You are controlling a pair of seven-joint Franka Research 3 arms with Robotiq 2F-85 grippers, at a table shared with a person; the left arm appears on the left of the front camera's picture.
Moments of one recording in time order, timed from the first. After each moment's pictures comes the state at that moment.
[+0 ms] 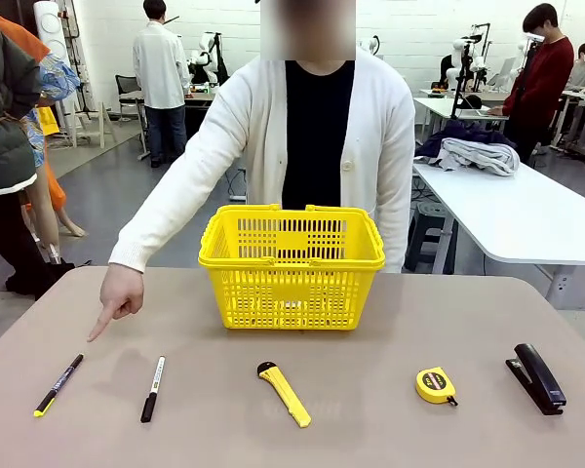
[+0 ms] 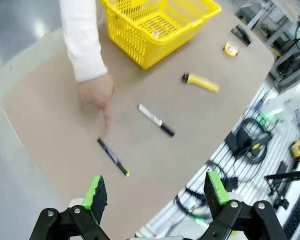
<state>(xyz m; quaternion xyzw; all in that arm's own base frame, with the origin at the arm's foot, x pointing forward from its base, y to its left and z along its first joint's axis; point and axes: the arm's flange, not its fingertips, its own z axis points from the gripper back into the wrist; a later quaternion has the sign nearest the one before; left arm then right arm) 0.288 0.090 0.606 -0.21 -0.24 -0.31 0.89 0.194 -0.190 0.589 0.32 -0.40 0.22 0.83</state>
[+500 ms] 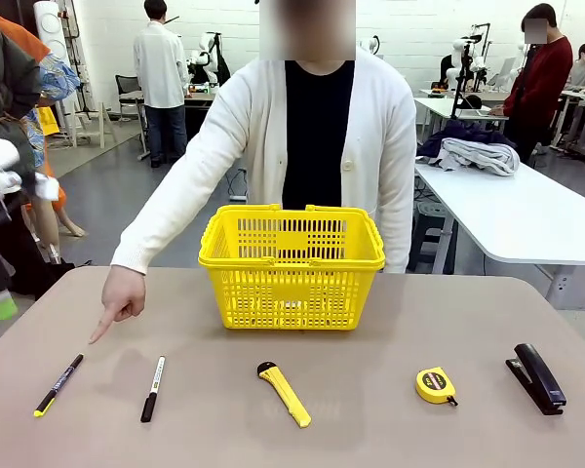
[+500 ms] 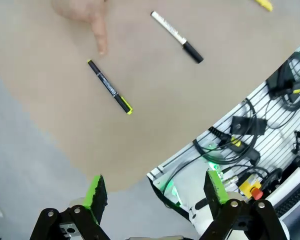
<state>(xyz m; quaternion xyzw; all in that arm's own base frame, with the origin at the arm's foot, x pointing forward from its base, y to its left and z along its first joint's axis) 0.319 -0.013 0.523 -0.04 -0.01 -0.31 0.95 0.194 -0.190 0.589 0.32 -0.40 0.22 0.83</state>
